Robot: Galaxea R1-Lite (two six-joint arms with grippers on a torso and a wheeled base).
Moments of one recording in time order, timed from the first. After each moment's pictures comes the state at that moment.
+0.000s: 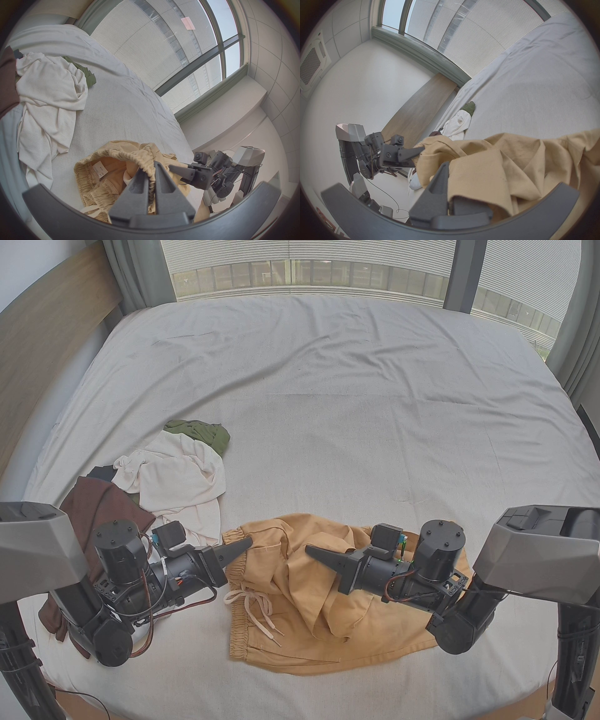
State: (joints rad) left arm -0.37 2.06 -0.42 -1.55 -0.41 -0.56; right arm 0.61 2.31 -0.76 -1.54 0.43 0.51
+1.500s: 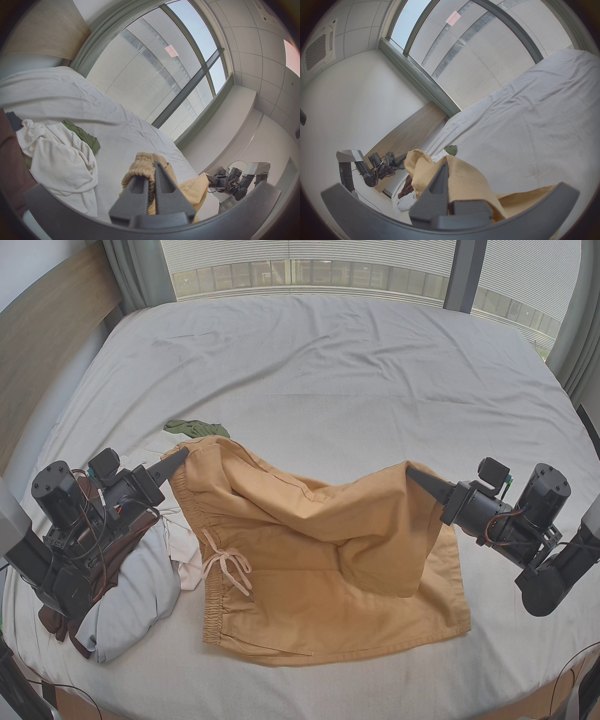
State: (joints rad) left arm -0.15 1.90 -0.58 -1.55 -0.47 -0.57; right arm 0.35 1.91 -0.58 -1.49 0.43 0.48
